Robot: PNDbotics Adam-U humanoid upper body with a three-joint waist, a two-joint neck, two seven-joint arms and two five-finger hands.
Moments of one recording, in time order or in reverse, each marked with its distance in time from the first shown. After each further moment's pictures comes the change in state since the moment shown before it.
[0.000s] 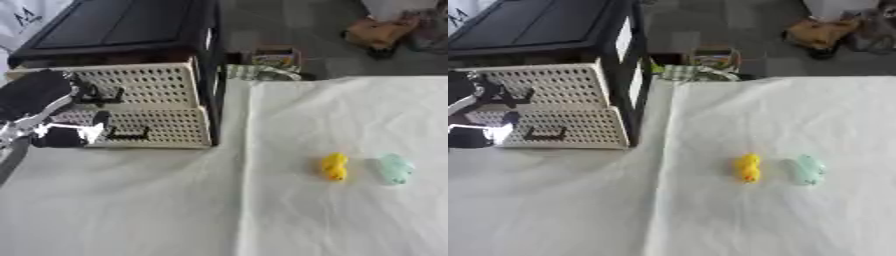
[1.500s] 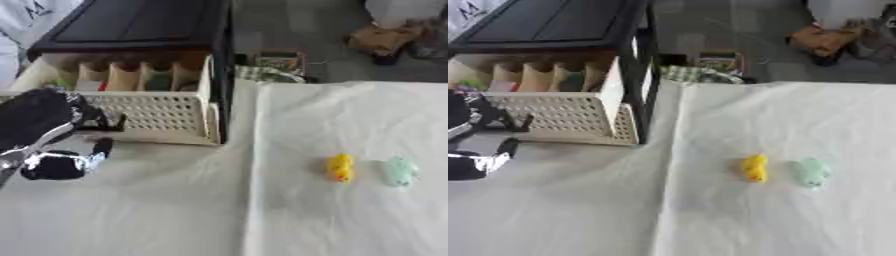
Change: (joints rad) left arm 0.214 0.096 0.001 -0.253 0.000 0.026 0.044; right arm 0.010 0.001 -0.013 0.000 -0.009 0.006 -0.028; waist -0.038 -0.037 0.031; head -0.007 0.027
